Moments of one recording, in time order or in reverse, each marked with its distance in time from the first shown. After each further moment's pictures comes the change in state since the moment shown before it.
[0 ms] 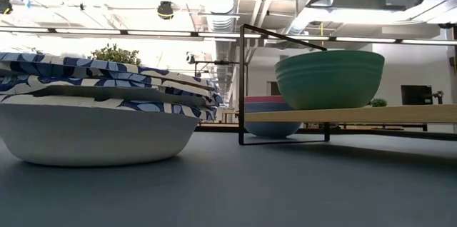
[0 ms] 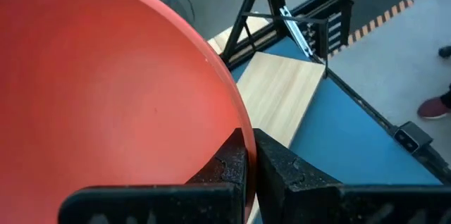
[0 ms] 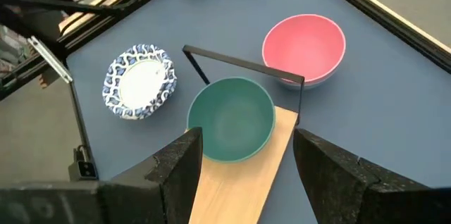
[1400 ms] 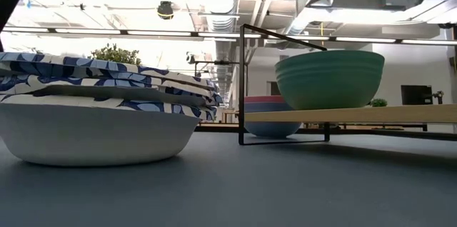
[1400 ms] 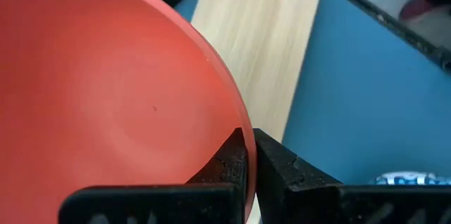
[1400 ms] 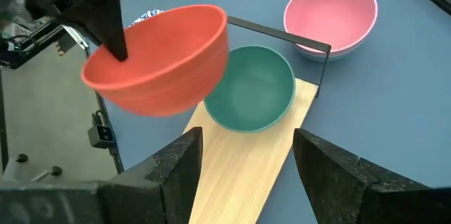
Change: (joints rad) left arm 0.092 0.486 0.242 -0.092 0.132 0.175; right arm -0.007 0.010 0.000 0.001 -0.142 -0.015
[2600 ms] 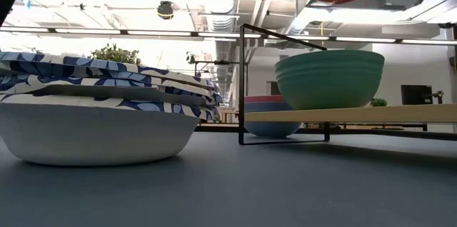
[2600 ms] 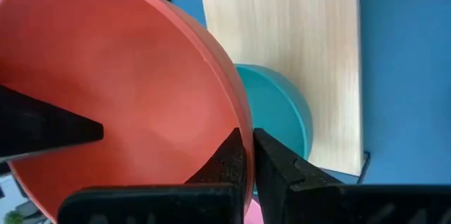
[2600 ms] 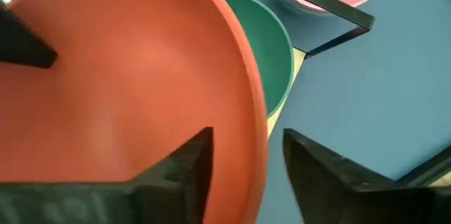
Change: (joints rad) left arm -0.119 0.094 -0.002 0.001 -0.477 0.475; right arm -0.237 0.409 0.001 0.006 -0.177 -0.175
